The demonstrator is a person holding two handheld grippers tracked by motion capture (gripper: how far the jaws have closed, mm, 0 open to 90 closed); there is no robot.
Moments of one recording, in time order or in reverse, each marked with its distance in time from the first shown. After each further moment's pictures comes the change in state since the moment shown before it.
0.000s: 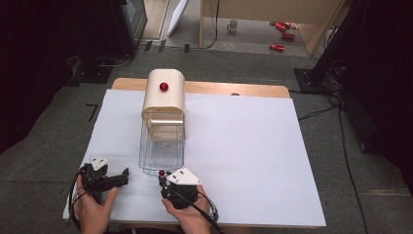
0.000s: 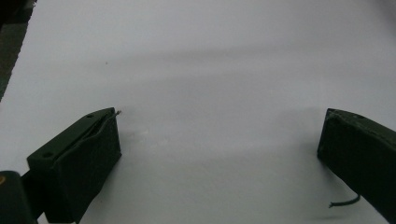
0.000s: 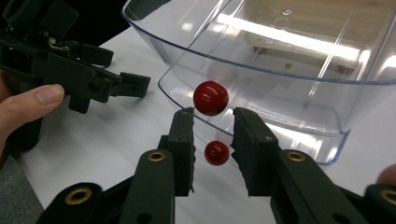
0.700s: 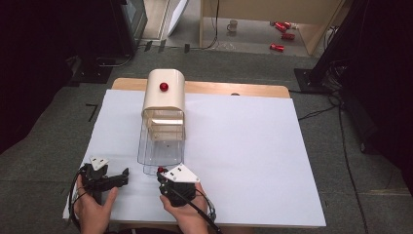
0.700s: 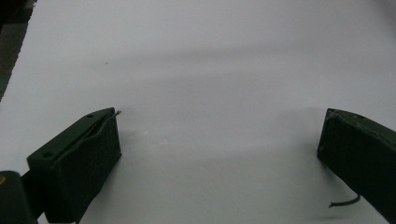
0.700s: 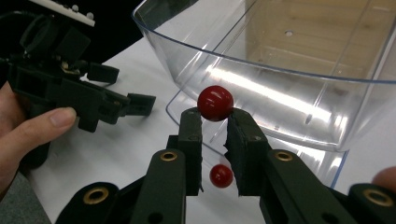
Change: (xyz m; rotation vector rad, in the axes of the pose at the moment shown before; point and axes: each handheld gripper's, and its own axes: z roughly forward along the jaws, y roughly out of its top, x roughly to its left) left arm 0.000 0.000 0.000 0.000 0.000 0.000; right arm 0.005 0.015 -0.004 -0.034 -0.002 -0.007
